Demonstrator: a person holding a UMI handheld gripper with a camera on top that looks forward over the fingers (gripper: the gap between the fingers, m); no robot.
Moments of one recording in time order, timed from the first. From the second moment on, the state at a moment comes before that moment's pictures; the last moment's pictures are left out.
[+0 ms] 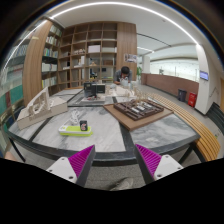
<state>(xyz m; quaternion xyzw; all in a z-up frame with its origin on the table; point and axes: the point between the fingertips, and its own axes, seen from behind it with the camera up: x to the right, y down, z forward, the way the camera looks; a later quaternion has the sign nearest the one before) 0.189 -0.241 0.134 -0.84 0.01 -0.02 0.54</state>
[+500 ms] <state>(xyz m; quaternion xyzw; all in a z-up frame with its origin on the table) 0.042 -0.032 0.058 -0.84 -0.06 0.05 0.53</state>
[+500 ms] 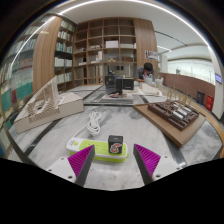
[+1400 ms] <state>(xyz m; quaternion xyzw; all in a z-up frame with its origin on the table) 0.124 -0.010 0.101 -0.83 -0.03 -0.03 0.56</state>
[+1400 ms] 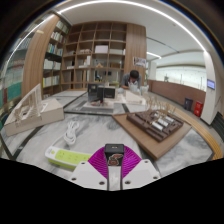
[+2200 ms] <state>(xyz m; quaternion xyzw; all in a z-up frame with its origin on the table) 0.137 -0.045 0.033 -0.87 -0.04 0.00 0.49</state>
